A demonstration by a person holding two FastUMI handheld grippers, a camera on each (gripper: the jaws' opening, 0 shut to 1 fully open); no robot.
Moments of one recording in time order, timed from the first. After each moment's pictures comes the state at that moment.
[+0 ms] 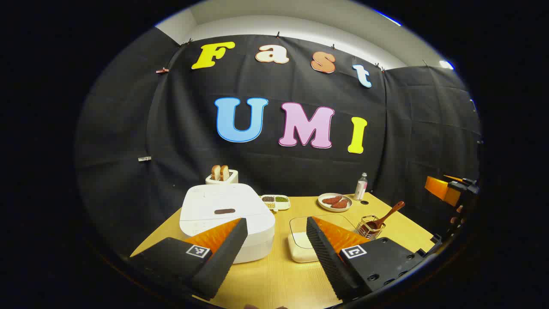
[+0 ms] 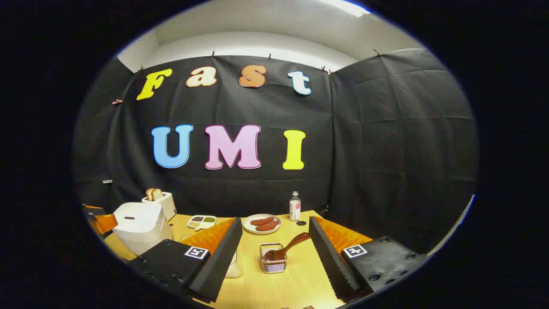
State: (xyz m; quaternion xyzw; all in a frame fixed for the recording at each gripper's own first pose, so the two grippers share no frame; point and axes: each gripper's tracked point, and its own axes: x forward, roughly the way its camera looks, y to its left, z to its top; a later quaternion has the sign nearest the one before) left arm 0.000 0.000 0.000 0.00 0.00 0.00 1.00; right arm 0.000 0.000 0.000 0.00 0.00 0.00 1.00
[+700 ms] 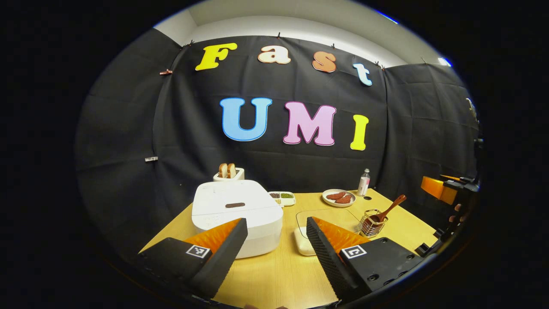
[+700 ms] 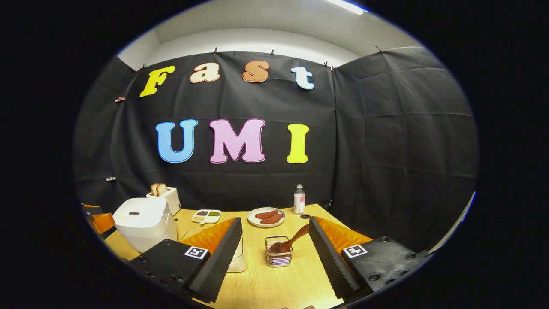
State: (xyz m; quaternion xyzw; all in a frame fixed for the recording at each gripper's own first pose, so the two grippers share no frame) left arm -0.026 0.018 -0.013 0.01 0.01 0.02 1.00; right arm -0.011 0.016 -0.016 0.01 0.02 0.01 1.00
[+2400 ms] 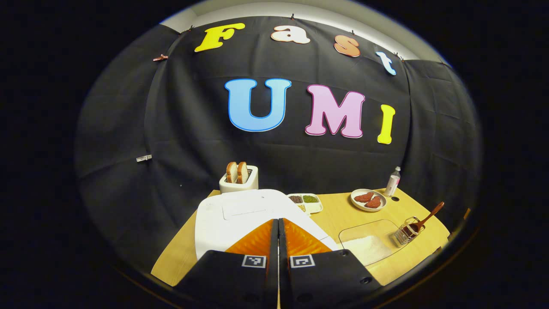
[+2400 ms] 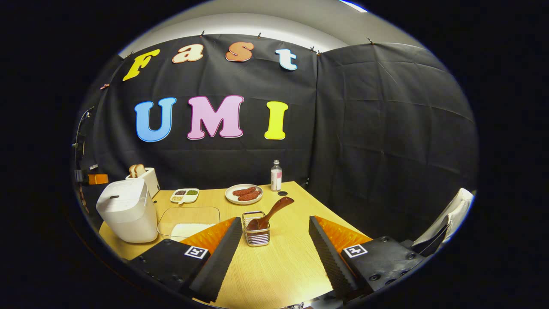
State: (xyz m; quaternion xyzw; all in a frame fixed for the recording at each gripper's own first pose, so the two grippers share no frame) left arm 0.138 0.120 0.010 0.01 0.06 0.05 1.00; right arm -0.037 -0.023 -0.060 -0.01 0.11 -0.07 0.99
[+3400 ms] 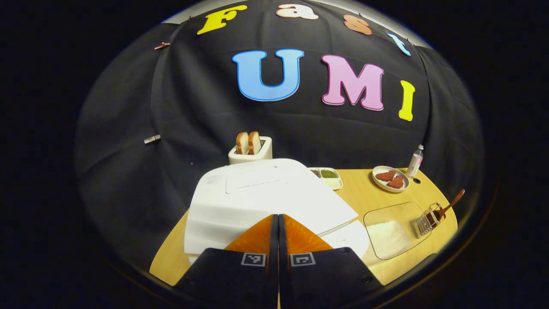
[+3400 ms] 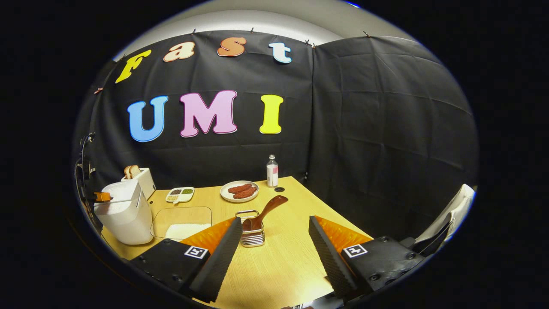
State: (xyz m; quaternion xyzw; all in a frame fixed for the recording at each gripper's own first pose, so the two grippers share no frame) left arm 0.157 0.131 -0.025 0.02 0.12 0.10 0.99; right arm -0.001 -0.042 -0.063 0.01 0.12 -0.06 0.99
